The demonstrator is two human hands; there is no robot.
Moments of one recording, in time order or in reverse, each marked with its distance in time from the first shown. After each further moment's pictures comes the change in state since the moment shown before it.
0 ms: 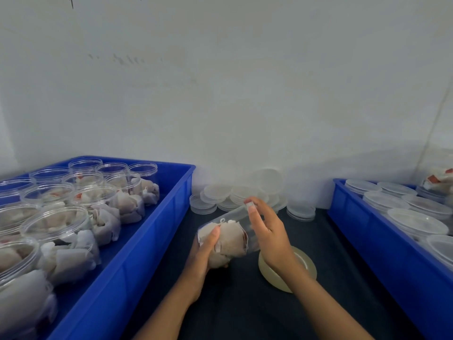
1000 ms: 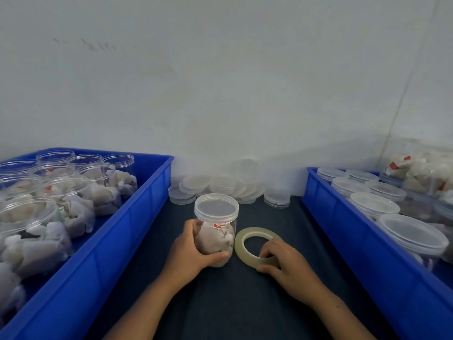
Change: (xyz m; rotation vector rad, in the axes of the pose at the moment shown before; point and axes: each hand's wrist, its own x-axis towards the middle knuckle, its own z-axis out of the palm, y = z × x) left_hand 0.001 -0.020 0.003 0.726 -0.020 0.215; right_hand -0.071 0.045 -0.087 -0.626 -0.340 0.074
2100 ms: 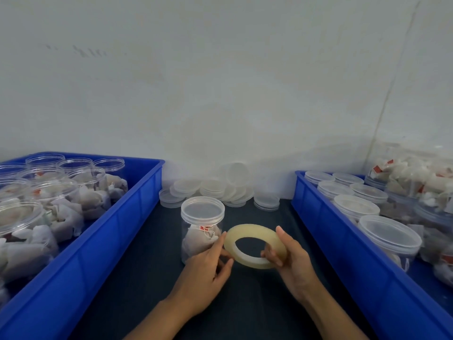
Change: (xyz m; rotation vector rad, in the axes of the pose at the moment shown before) left_hand -0.036 0.046 0.035 0.207 -0.168 0.305; right_hand -0.011 -0.008 -0.016 1.231 0.217 0.155
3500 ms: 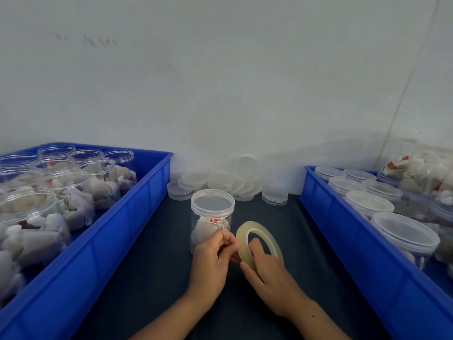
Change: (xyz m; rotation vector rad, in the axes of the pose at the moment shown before) left_hand 0.001 0.011 0.011 -0.375 0.334 -0.150; right_hand -0.015 0.021 0.031 -1.153 -0.352 -0.271
